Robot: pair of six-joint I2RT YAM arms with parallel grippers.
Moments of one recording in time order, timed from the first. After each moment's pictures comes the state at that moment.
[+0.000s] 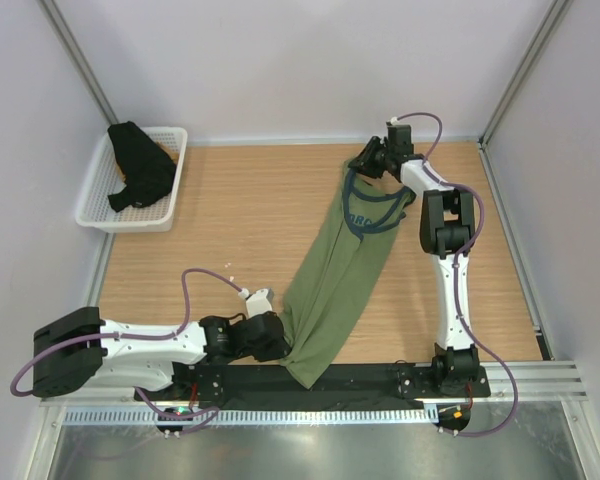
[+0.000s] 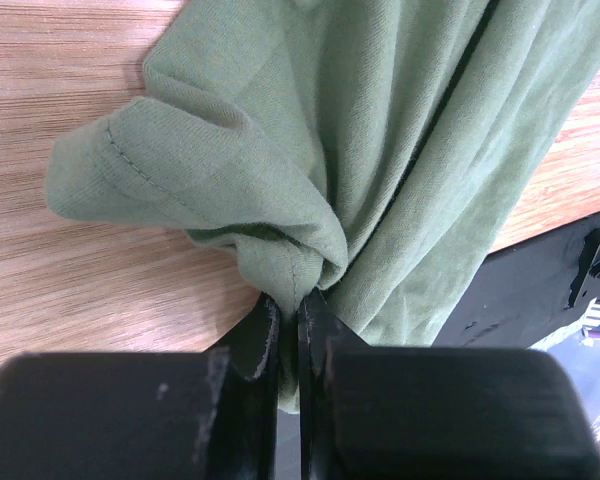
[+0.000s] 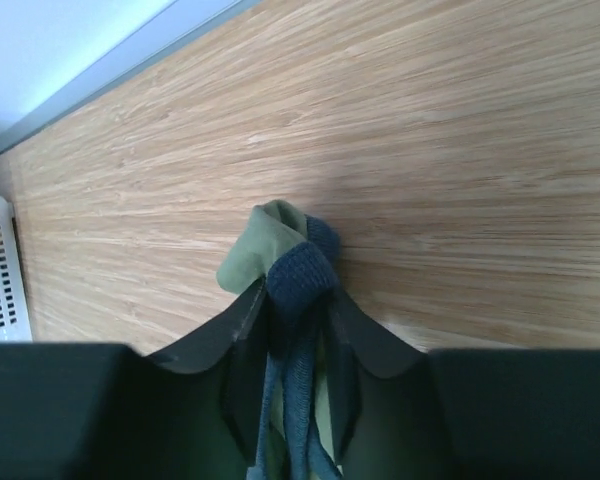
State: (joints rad) left arm -1.26 1.14 0.39 -0.19 -0.22 -1.31; right arm 0.11 2.53 2.06 -0.17 -0.38 0.66
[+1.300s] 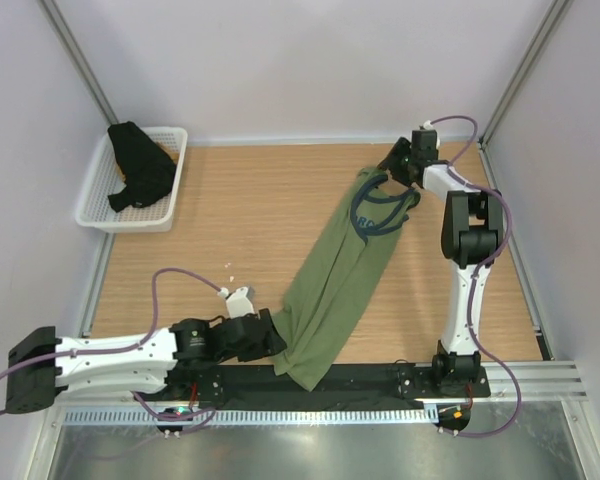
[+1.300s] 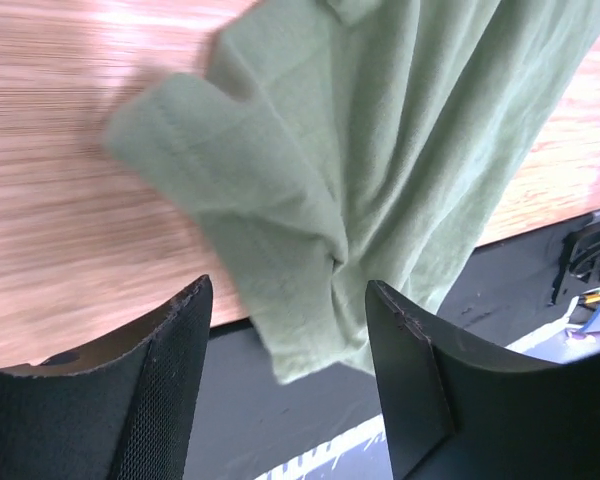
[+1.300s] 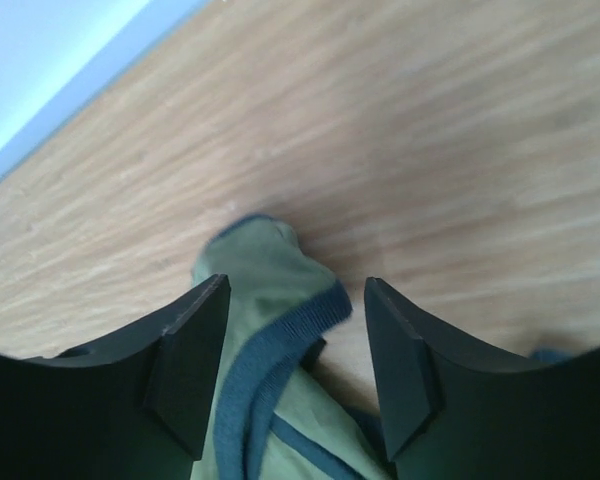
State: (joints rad) left arm -1.27 0.91 0.36 -0.38 -0.29 -1.33; right arm 0.03 2.28 1.75 -0.13 -0.12 0.63
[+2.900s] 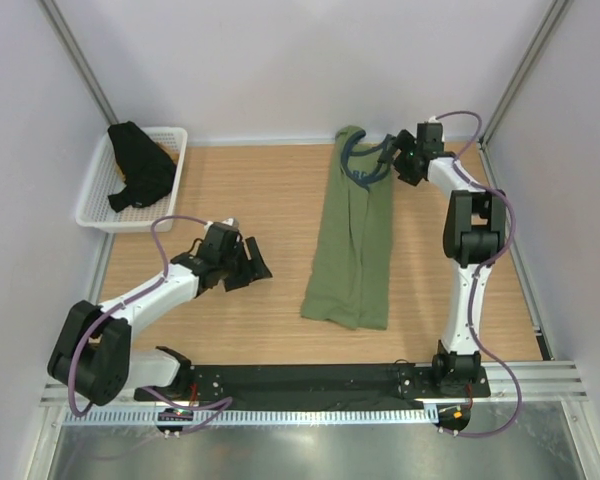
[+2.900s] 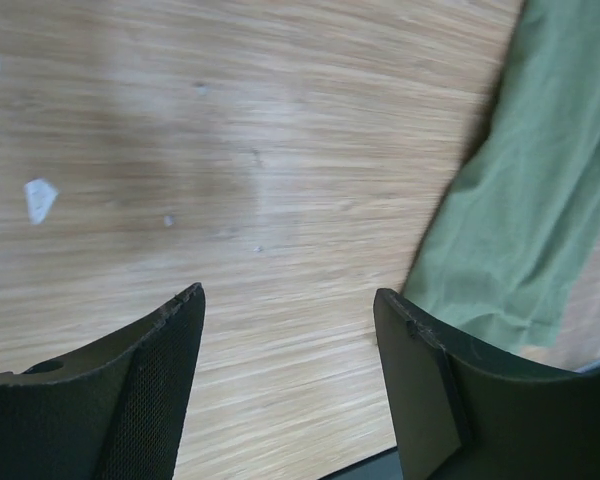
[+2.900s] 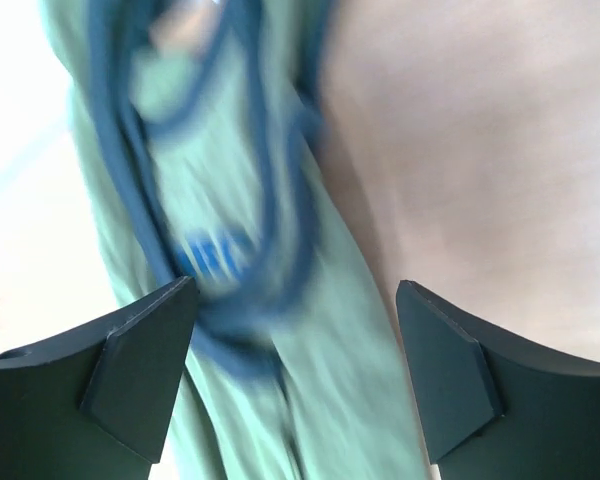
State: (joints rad) left arm -0.47 1.29 0.67 -0.31 0.10 -0.75; right arm 0.02 2.31 1.85 -0.25 -0.15 0.65
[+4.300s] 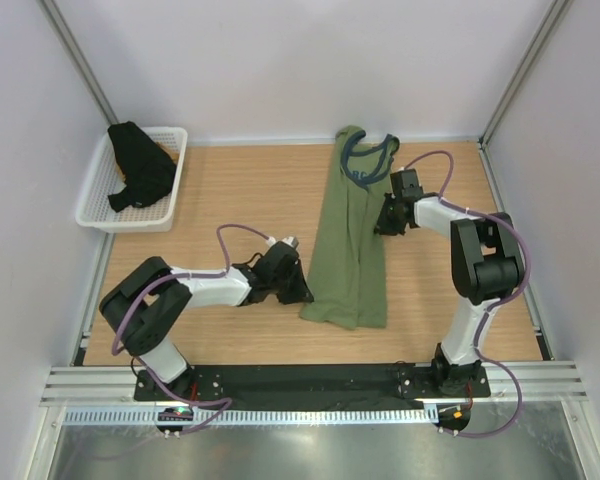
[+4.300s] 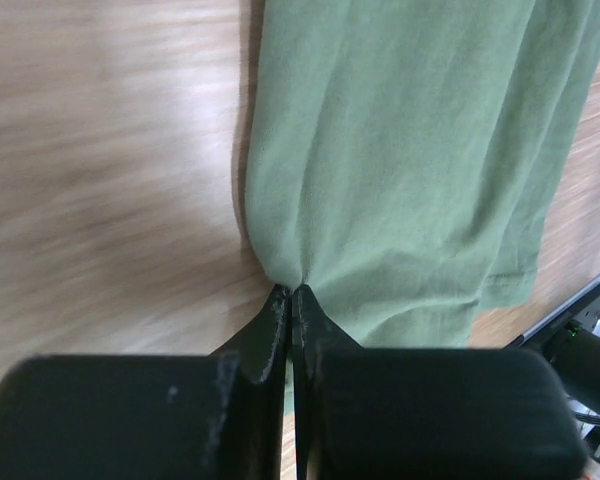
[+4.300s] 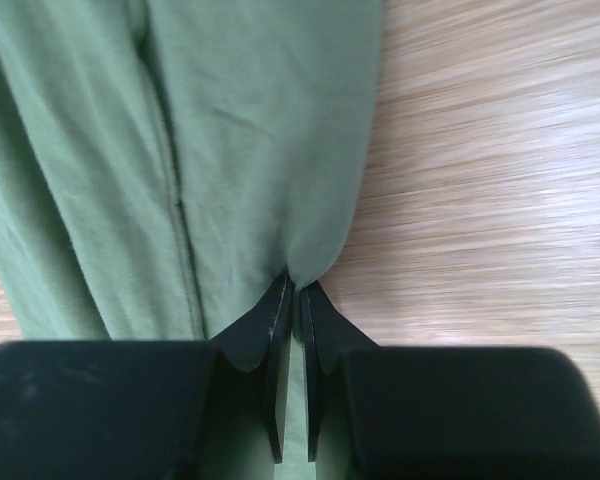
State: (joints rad) left arm -0.83 1.67 0.77 0.04 0.12 -0.92; right arm 0.17 1.87 1.16 -0.29 -0.06 0.52
